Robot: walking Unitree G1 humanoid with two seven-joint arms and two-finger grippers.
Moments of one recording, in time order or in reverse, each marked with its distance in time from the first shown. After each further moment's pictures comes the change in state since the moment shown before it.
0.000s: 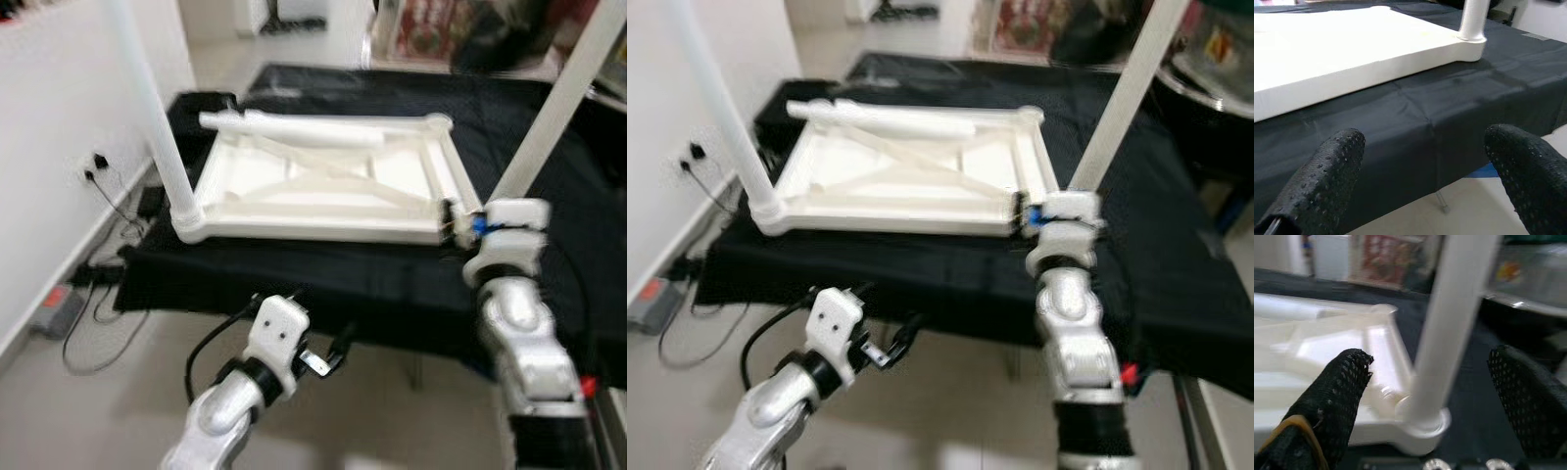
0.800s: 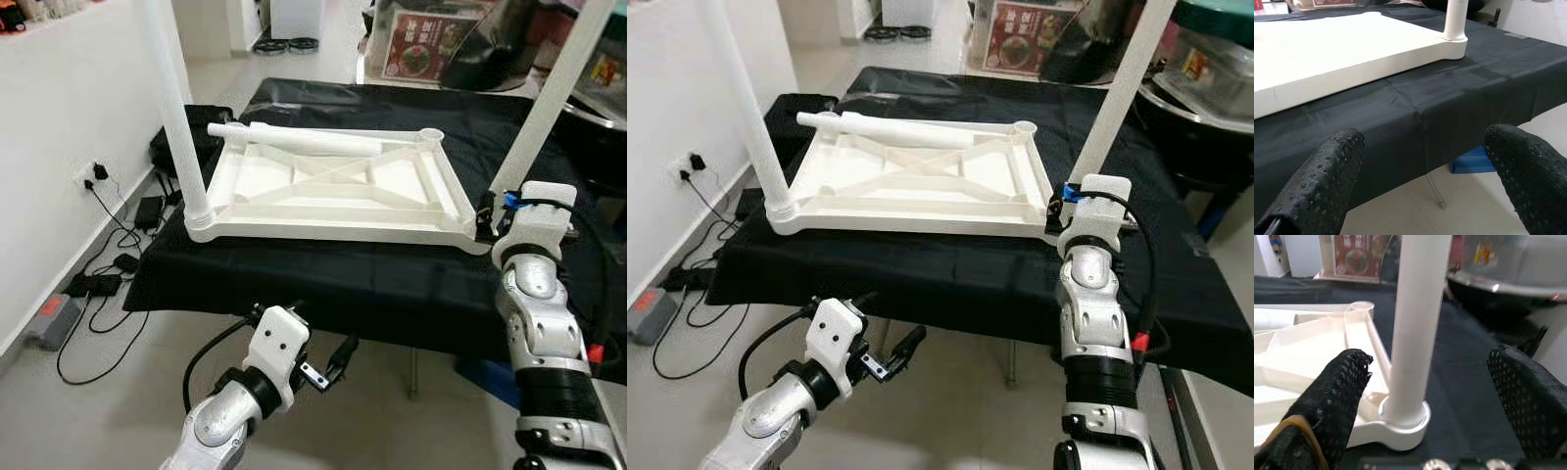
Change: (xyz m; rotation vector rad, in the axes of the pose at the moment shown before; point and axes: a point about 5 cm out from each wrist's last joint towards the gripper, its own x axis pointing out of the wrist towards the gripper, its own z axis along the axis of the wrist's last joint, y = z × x) left arm -0.002 -0.004 -0.001 0.003 0.007 -0.024; right arm 0.046 -0.010 -0.007 0.078 0.118 -0.065
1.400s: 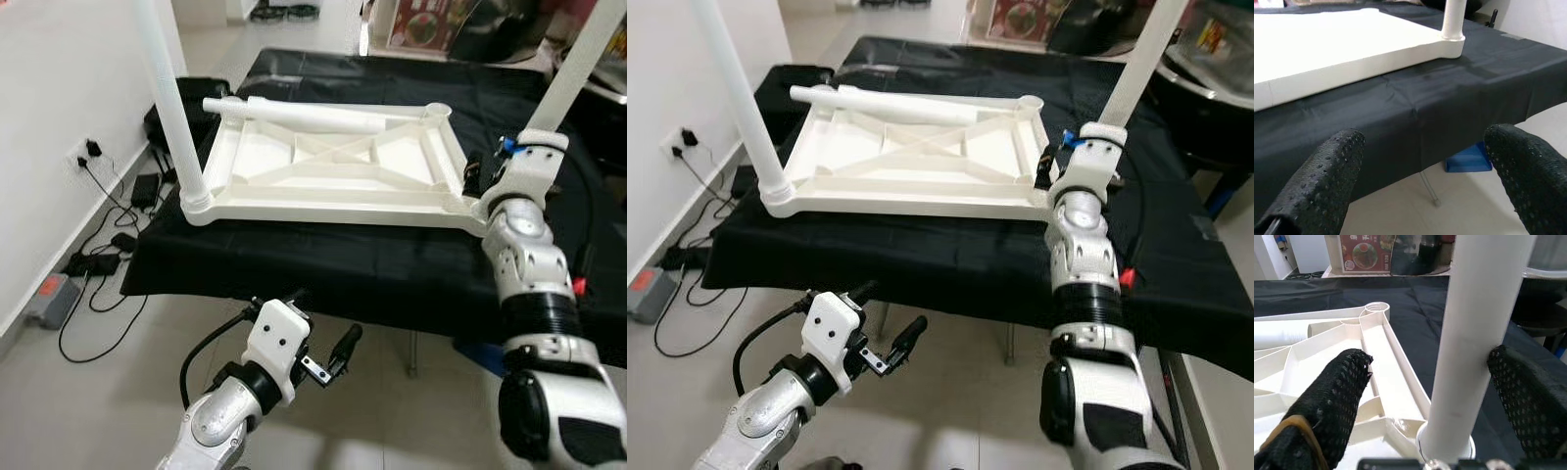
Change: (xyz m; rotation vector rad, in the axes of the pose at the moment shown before) left arm -0.007 -0.006 0.009 0.005 -0.025 -0.013; right arm 0.038 0.019 0.031 0.085 0.013 0.002
